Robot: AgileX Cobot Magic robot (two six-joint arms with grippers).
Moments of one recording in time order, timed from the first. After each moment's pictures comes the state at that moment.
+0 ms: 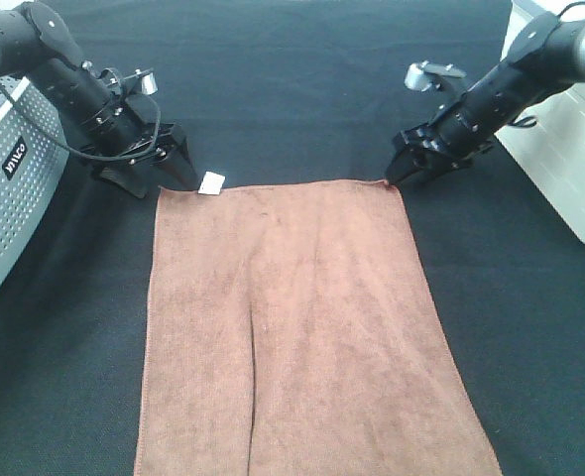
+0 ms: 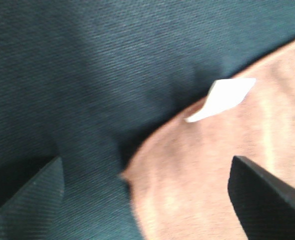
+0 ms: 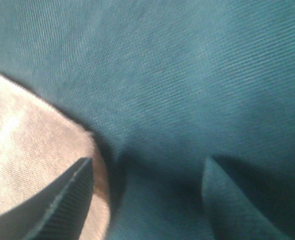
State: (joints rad) left arm -0.10 2.59 -2.20 -0.51 1.15 0.34; right arm 0.05 2.48 -1.93 0.53 0.83 -0.67
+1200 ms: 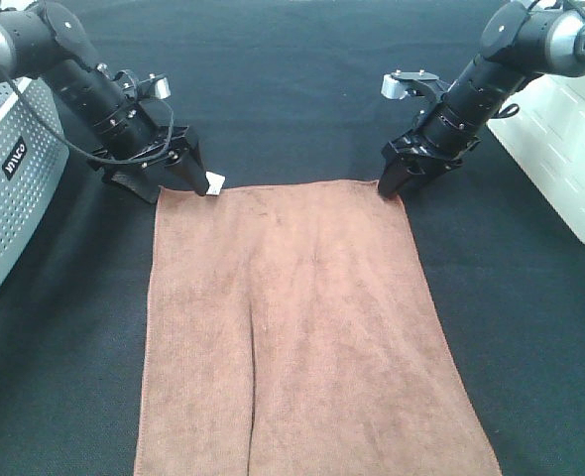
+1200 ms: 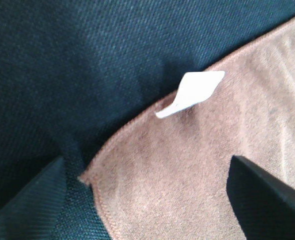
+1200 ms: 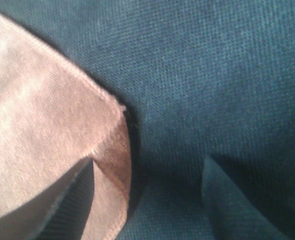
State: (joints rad) left arm -0.13 2.60 -2.22 -0.49 1.18 0.29; right arm 0.11 2.52 -2.05 0.38 0.99 -0.62
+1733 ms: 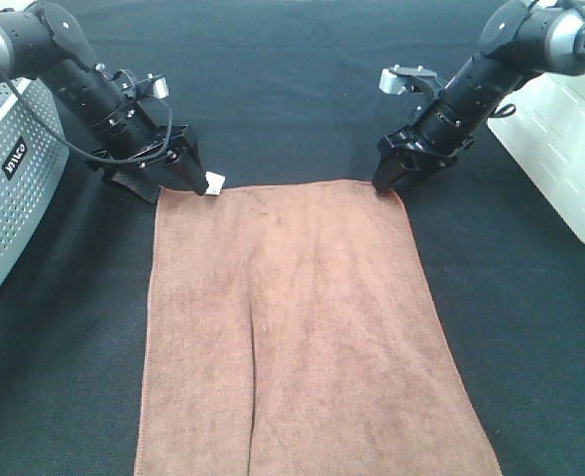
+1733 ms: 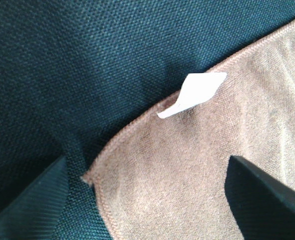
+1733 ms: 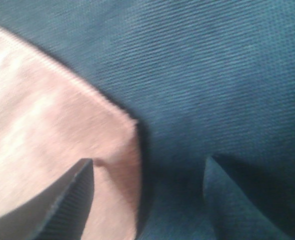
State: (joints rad) left arm -0.13 2.61 -2.22 -0.50 1.18 0.29; right arm 0.11 2.50 -2.05 0.43 0.98 -0.65
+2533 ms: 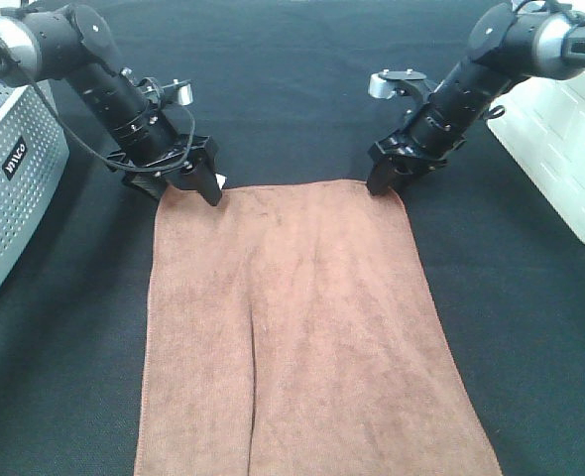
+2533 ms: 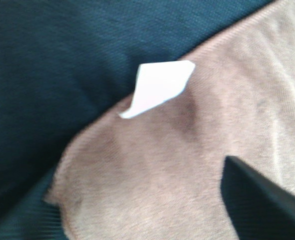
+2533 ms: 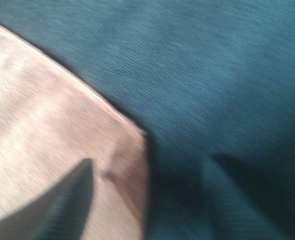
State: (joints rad) left arm -0.19 2.61 -2.22 -0.45 1.18 0.28; right arm 0.14 2.52 -2.05 0.41 0.94 -0.64
